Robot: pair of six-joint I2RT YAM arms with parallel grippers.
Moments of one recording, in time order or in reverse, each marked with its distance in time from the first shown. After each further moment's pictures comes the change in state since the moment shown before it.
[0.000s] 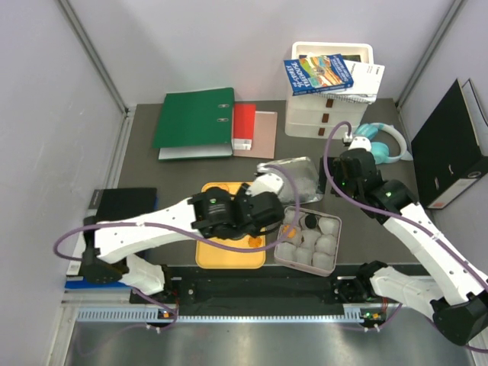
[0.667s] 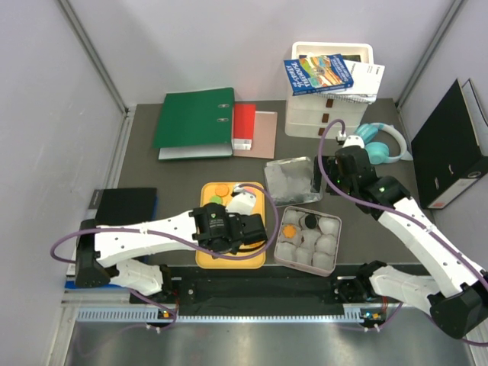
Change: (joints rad) left arm 0.002 -0.124 -0.315 -0.118 0.014 -0.282; right arm 0.000 0.053 0.000 0.041 -0.058 0.003
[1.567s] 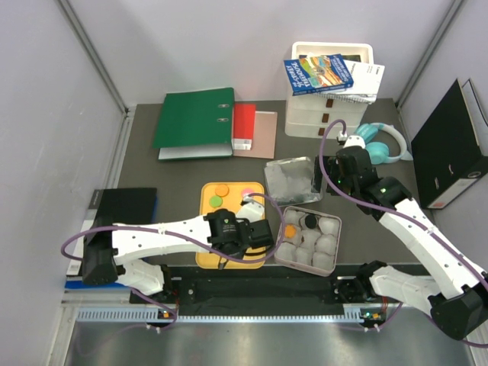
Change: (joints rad) left arm 0.000 0.061 -0.101 0.149 0.108 0.029; right arm 0.000 -0.010 0.000 -0.003 0.001 0.000
